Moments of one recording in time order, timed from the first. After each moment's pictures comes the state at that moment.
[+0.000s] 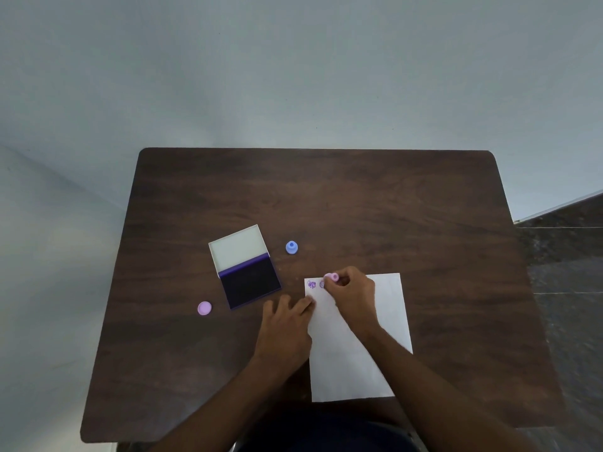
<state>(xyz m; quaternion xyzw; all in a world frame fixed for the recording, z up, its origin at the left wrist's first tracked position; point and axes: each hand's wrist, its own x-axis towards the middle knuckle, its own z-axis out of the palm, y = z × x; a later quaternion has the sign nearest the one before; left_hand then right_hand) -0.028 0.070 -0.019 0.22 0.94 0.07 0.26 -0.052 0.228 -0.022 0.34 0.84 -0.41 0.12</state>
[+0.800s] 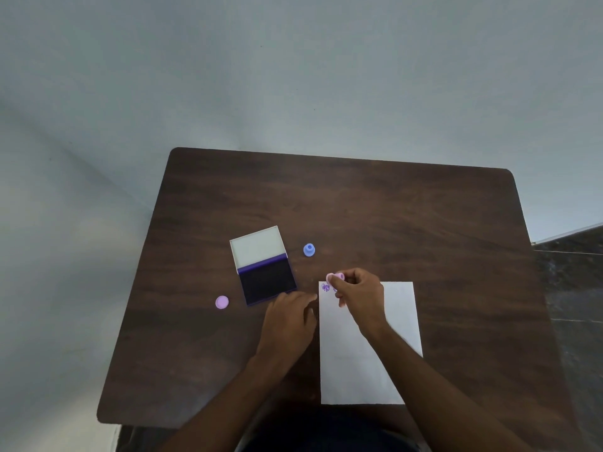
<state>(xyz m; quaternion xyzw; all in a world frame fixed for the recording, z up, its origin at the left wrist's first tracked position) -0.030 0.052 -0.016 0.01 0.92 0.29 0.28 -0.060 0.209 0.005 0.33 0.79 -0.50 0.10</state>
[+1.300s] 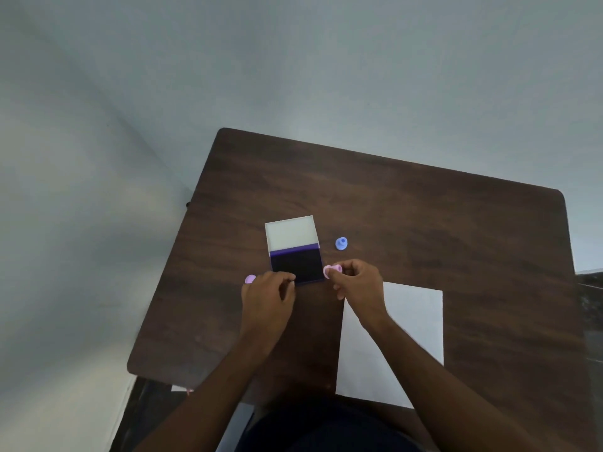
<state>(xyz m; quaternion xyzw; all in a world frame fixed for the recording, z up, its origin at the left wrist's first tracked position) -0.038 -0.020 0.012 -0.09 0.94 0.30 0.10 -0.072 0.160 0.017 0.24 0.80 -0.52 0.15</state>
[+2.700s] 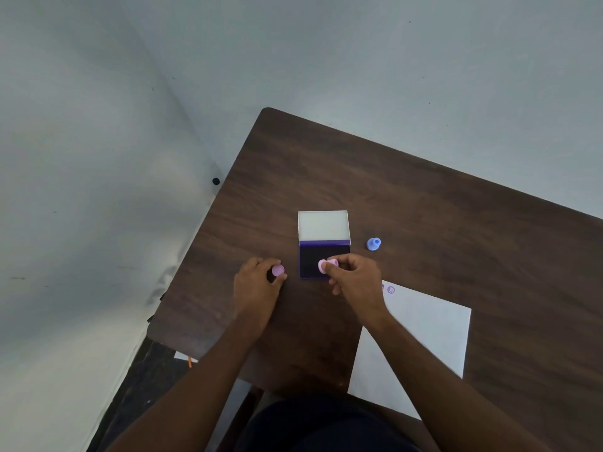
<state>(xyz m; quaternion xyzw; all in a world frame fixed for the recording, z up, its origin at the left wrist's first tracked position) -0.035 -0.086 -0.040 -0.19 0.93 0.32 0.04 -0.081 0.105 0.018 0.18 0.81 -0.52 0.20</state>
